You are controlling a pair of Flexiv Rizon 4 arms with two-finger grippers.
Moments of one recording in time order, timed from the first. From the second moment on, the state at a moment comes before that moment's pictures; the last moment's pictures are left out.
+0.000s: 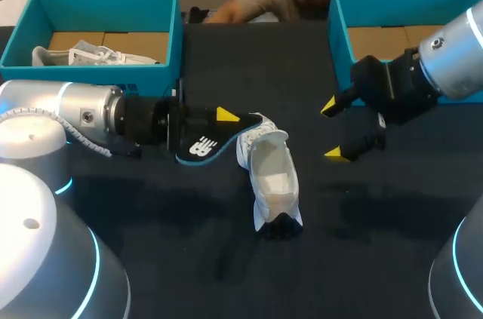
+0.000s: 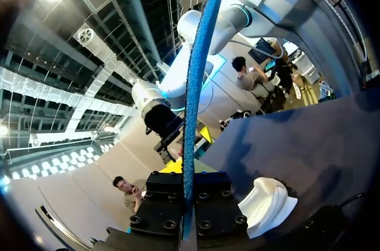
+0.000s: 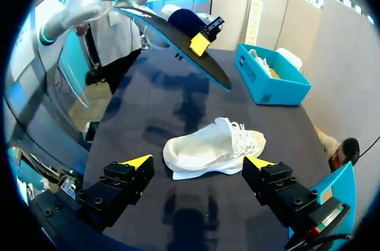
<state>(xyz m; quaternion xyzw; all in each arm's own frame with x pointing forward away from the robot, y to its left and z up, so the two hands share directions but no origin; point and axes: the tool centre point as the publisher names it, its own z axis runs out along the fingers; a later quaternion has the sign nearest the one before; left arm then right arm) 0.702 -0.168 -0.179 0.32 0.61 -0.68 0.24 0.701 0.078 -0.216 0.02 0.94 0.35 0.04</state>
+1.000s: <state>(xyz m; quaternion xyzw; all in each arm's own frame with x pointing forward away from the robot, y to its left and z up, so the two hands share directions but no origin) 0.665 -0.177 -0.189 0.22 0.66 -0.69 0.19 0.716 0.072 -0.268 -0.03 0.94 0.34 0.05</state>
